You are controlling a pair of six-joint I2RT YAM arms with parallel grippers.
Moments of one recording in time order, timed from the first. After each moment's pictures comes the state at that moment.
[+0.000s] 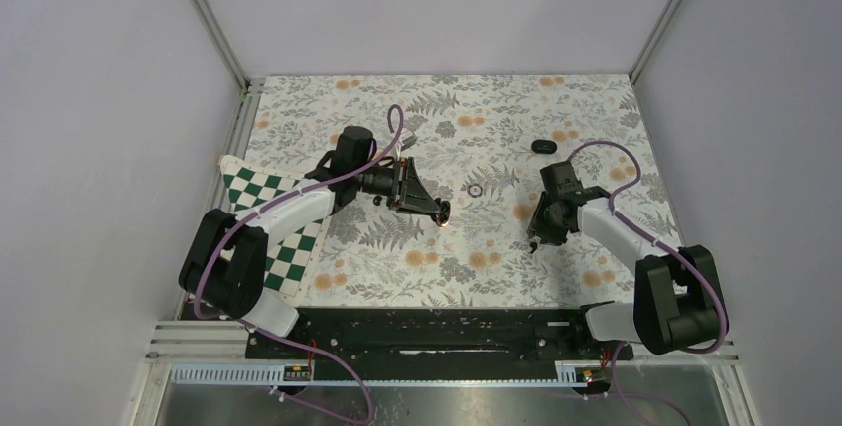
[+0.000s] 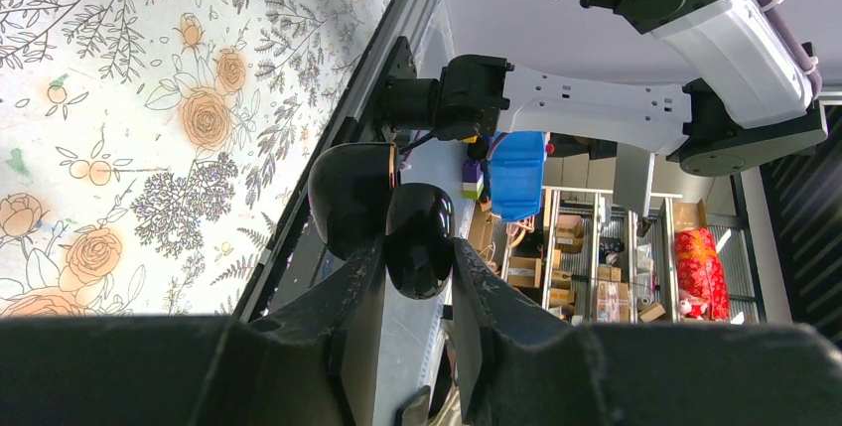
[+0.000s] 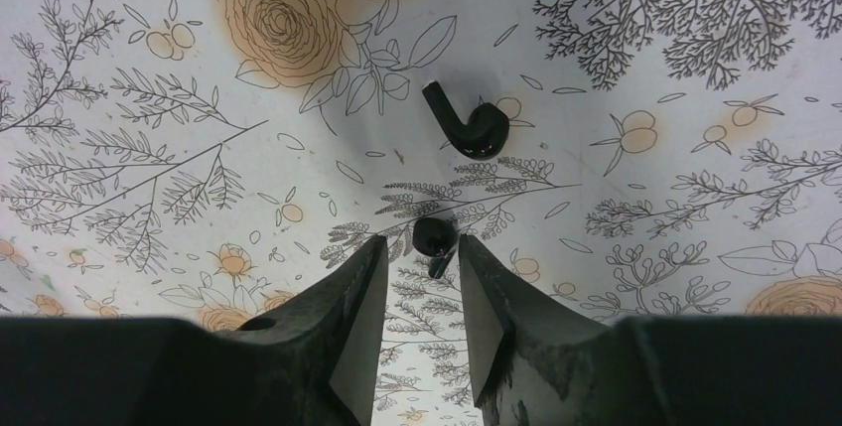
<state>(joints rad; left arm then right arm) -0.47 1.51 0.91 0.05 1.10 -0.83 0.25 1.34 0.71 -0.60 0.06 0.66</state>
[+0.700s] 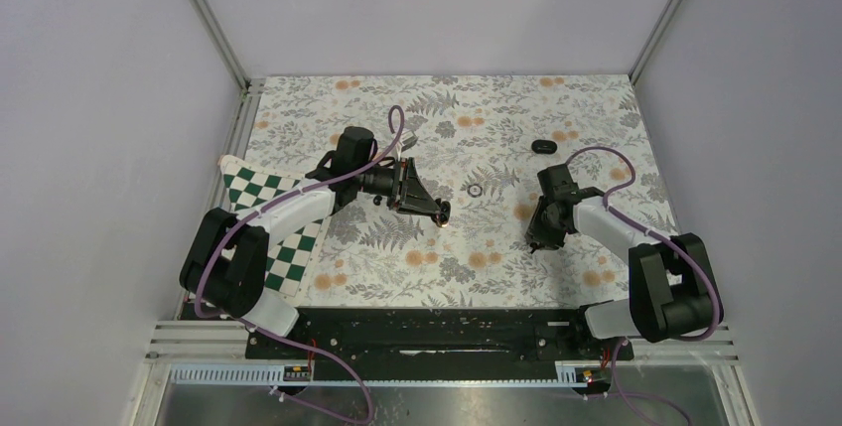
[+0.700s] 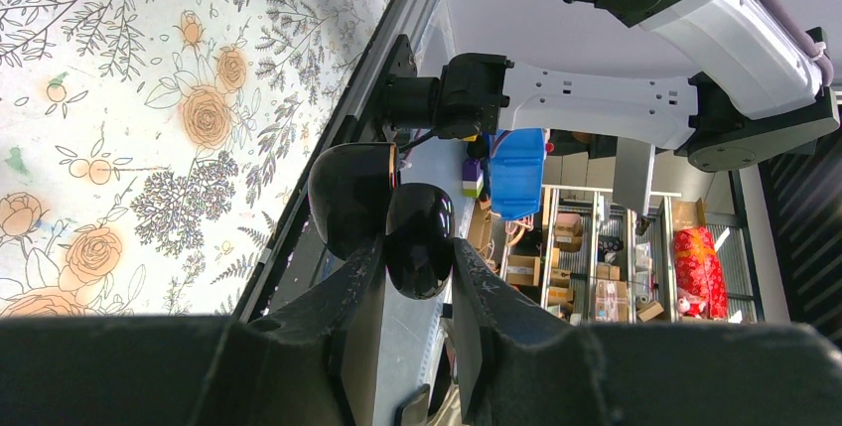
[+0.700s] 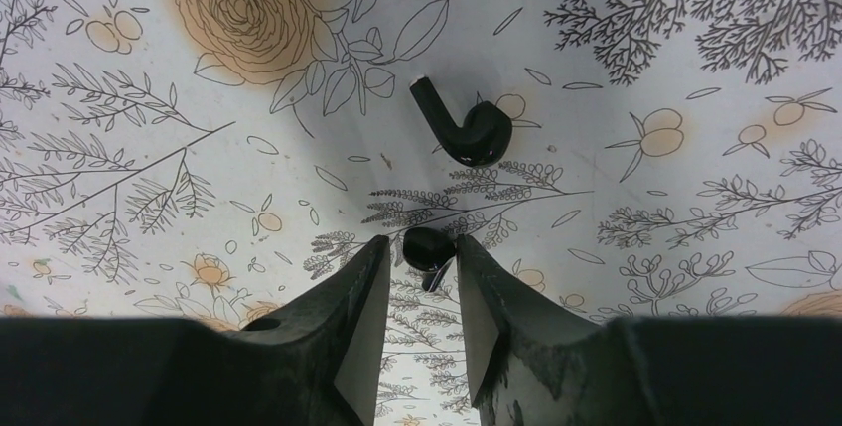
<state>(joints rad) -0.47 1.52 0.91 0.05 1.11 -0.83 0.25 1.38 0.69 -0.58 0.04 0.67</state>
